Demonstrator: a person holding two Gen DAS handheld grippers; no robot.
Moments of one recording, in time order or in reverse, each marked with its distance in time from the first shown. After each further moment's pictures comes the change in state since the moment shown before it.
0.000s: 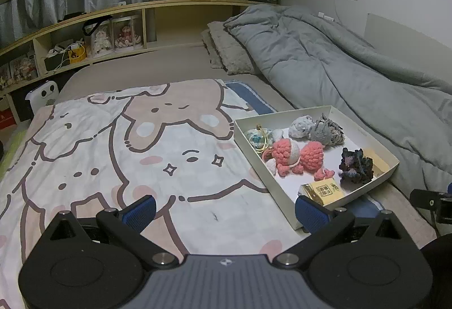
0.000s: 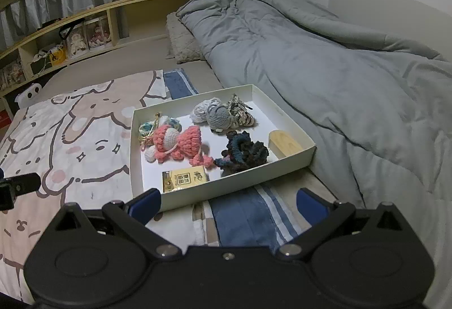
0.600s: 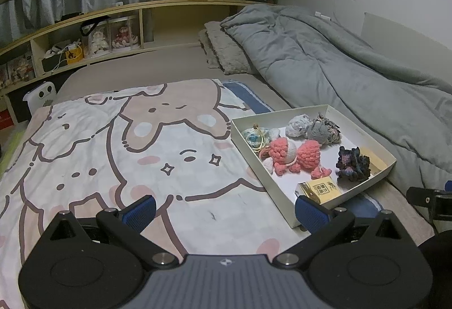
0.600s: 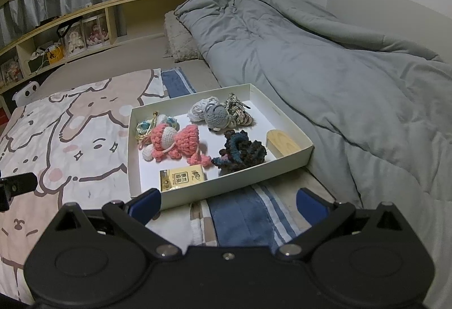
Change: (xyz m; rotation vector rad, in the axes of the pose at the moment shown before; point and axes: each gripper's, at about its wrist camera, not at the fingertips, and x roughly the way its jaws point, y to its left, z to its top) left arm -0.002 -0.004 0.000 0.015 0.002 -0.009; right arm 0.001 0.001 0.000 0.002 0.005 -0.009
